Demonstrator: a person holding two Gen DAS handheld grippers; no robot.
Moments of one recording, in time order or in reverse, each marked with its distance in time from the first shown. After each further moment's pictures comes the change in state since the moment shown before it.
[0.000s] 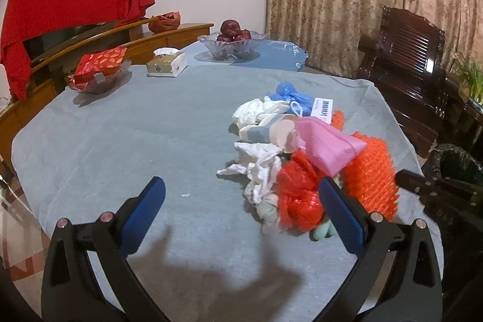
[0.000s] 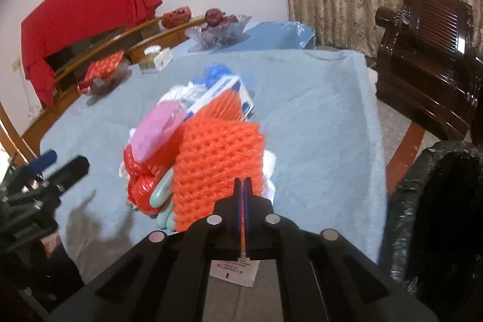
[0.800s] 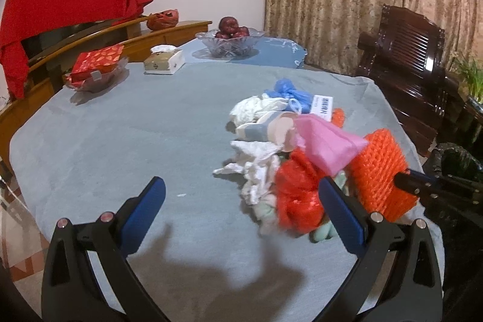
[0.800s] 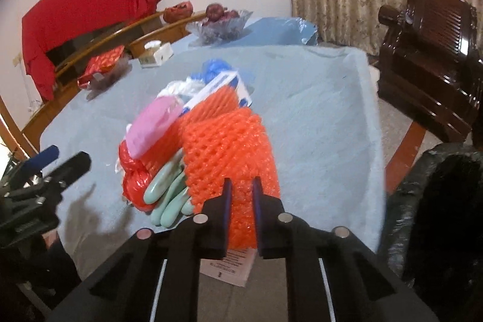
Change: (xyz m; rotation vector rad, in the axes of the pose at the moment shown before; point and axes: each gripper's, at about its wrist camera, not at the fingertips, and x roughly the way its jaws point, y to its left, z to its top) left arm 0.011 -0.002 -0.002 0.002 0.011 -0.011; right arm 0.007 -0.006 0.001 -0.022 0.022 -0.005
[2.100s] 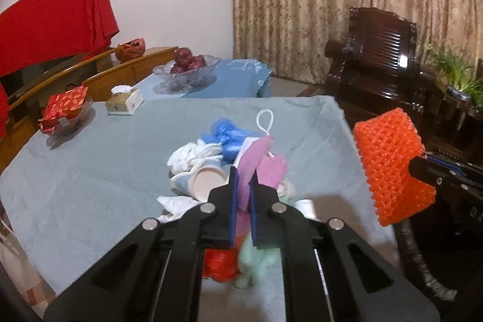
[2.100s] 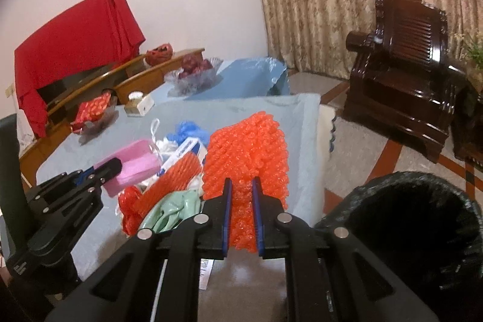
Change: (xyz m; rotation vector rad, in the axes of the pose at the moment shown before) left arm -0.012 -0.088 0.045 0.102 -0.081 -0.086; right arm -0.083 -0.046 0.027 0.073 -0.170 -0.068
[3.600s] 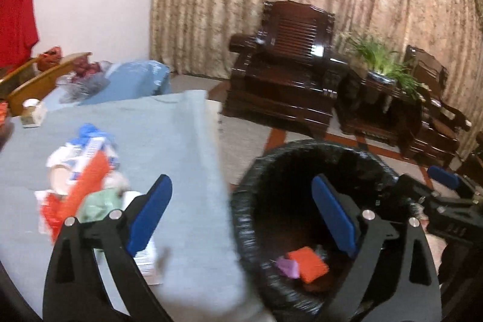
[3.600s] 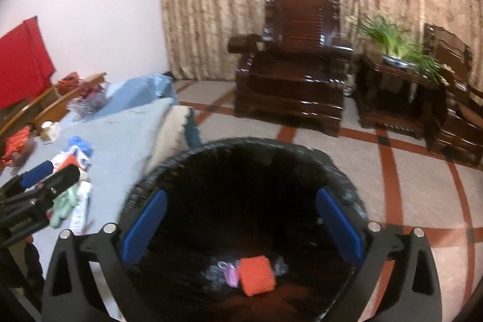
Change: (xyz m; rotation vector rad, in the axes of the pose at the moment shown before) left arm -0.025 -0.141 -0.019 0.086 0.018 -0.355; right arm -0.120 -0.146 -0.055 0.178 -0.060 -0.390
